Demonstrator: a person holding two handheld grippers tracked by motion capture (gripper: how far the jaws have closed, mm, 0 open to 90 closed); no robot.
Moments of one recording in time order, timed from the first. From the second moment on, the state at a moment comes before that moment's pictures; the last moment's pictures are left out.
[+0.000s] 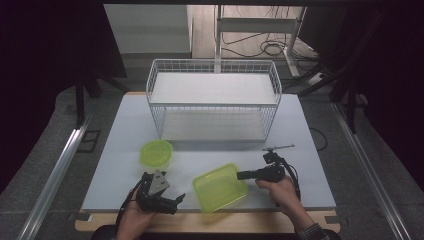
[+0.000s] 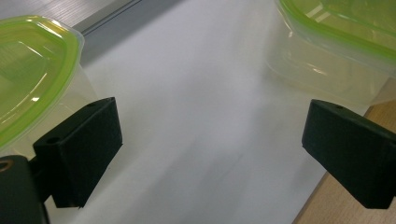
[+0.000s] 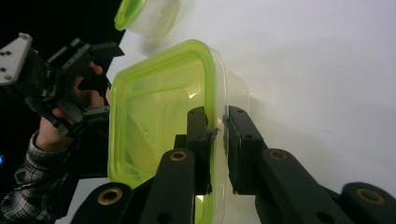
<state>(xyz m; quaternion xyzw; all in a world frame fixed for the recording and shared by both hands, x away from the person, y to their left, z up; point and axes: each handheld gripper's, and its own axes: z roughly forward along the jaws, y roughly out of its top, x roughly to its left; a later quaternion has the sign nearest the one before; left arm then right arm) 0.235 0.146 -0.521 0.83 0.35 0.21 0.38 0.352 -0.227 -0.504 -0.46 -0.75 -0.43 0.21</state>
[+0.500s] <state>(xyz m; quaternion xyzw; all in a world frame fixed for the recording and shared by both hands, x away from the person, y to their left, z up) 0.235 0.148 -0.520 0.83 0.35 0.21 0.39 0.356 -0.240 -0.468 -0.45 -0.74 -0.48 0.16</state>
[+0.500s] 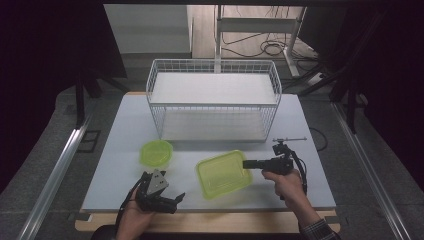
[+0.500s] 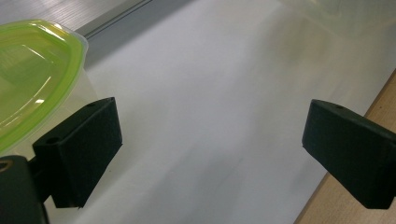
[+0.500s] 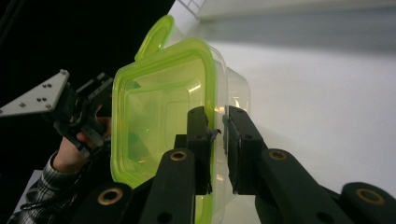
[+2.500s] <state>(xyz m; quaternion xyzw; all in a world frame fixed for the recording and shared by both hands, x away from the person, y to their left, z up) 0.236 0.155 -0.517 0.80 0.35 0.19 0.45 0.437 -0.195 -0.316 -0.43 -0.70 -0.57 0.03</state>
